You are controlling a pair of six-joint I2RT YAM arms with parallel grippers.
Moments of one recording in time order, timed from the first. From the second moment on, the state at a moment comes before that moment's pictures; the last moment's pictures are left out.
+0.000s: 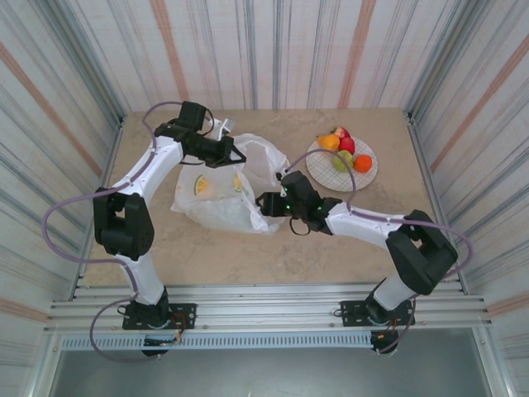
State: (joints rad) left arm -0.27 1.83 1.63 -0.79 0.77 -0.27; right arm 0.76 1.52 0.84 0.02 -0.05 0.61
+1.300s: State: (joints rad) left arm -0.27 1.83 1.63 -0.79 0.77 -0.27; right arm -0.09 1.57 1.08 -0.30 0.10 0.41
